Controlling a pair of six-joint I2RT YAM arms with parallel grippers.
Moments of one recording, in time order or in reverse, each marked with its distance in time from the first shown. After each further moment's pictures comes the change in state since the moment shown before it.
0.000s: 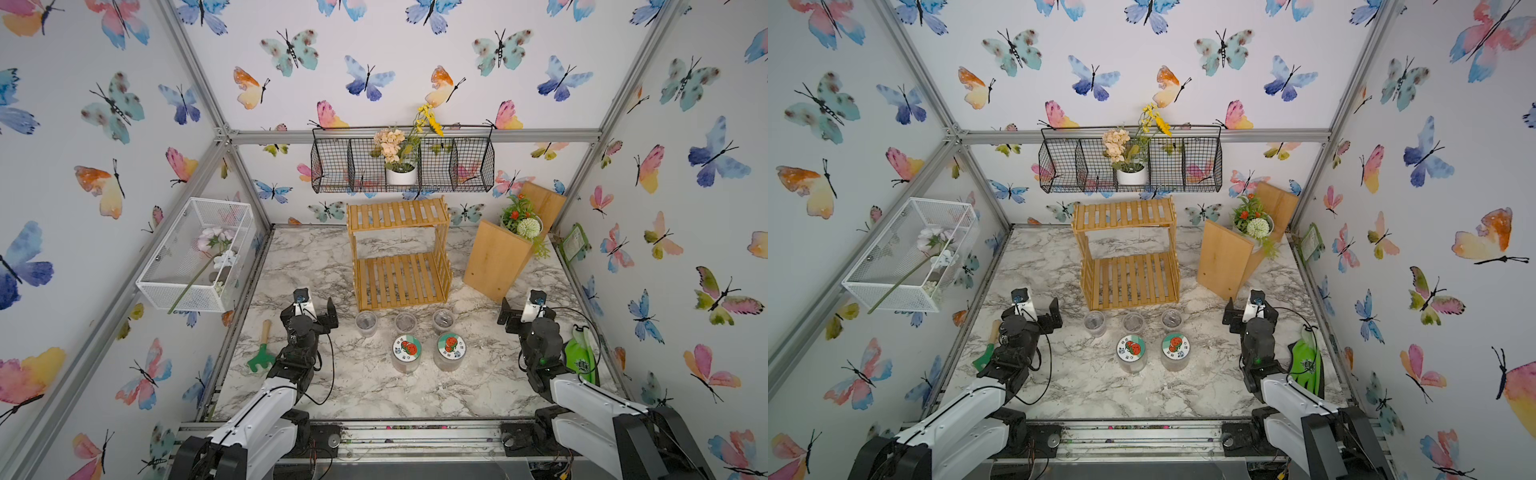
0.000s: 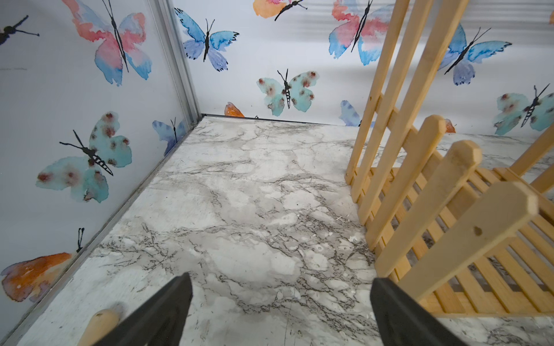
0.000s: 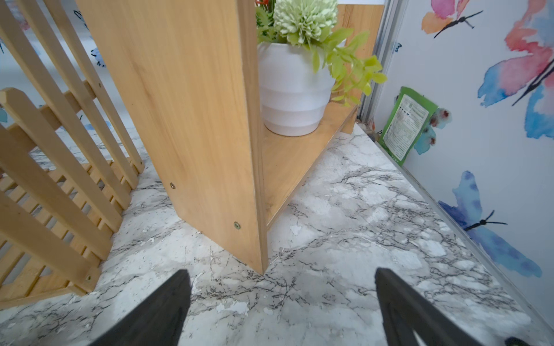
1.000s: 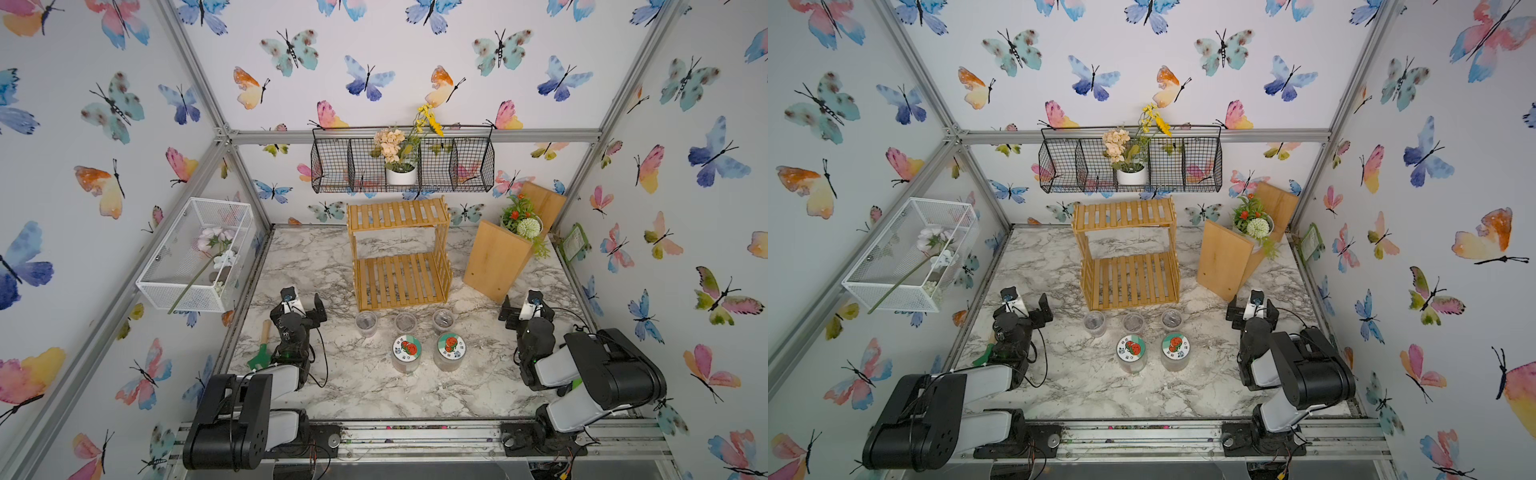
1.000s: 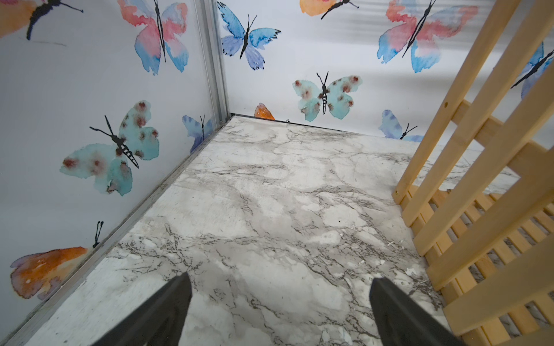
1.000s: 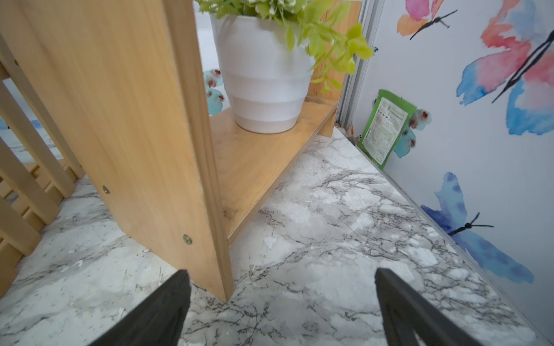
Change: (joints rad) left arm 0.175 0.359 -0.023 0.412 0.082 -0.008; right arm -0.065 0.472 -0.006 0.521 0.016 -0.068
